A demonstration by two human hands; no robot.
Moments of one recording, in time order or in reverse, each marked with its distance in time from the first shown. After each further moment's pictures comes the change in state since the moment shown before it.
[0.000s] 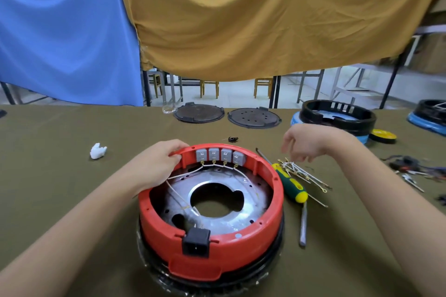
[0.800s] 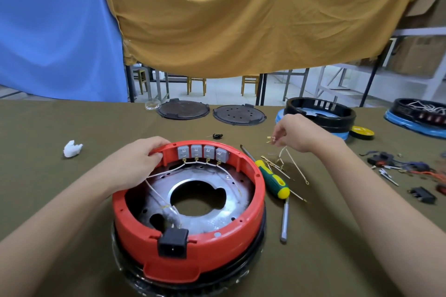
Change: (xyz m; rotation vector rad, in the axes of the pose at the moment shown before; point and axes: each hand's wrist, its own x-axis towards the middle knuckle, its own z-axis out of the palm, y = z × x) left_hand -0.003 0.001 -0.001 0.058 -0.014 0.014; right_hand 0.015 0.029 0.007 -0.075 0.347 -0.122
